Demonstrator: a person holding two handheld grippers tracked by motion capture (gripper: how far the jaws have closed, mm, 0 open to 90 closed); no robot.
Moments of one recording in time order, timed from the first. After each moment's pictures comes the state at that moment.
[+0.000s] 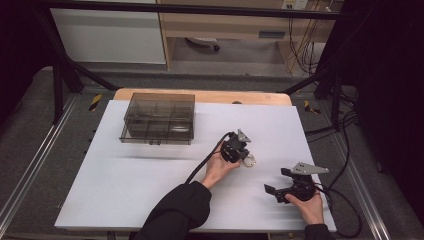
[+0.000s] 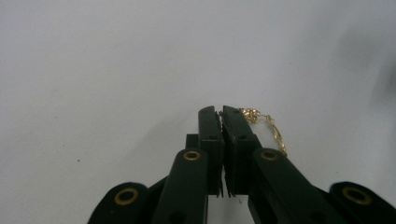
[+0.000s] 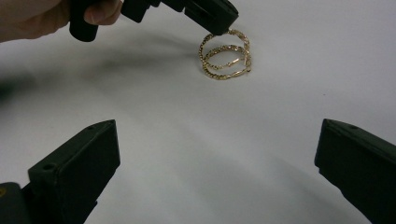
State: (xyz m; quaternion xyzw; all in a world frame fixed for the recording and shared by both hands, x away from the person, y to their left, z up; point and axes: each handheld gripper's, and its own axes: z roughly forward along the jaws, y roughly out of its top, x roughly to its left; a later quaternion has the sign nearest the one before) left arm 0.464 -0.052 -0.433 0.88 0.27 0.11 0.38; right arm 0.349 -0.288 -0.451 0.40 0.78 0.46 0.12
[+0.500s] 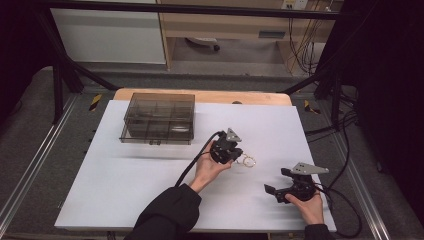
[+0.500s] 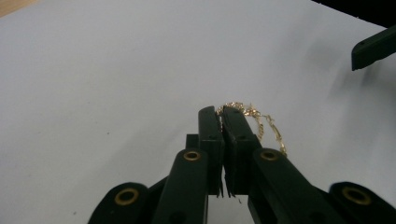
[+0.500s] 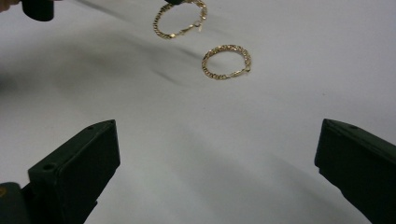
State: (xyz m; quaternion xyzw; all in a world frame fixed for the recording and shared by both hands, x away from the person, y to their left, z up) left arm 0.444 -0.016 -0.408 0.86 0.27 0.10 0.41; right arm 0.348 -0.288 -0.451 0.40 0.78 0.46 0.12
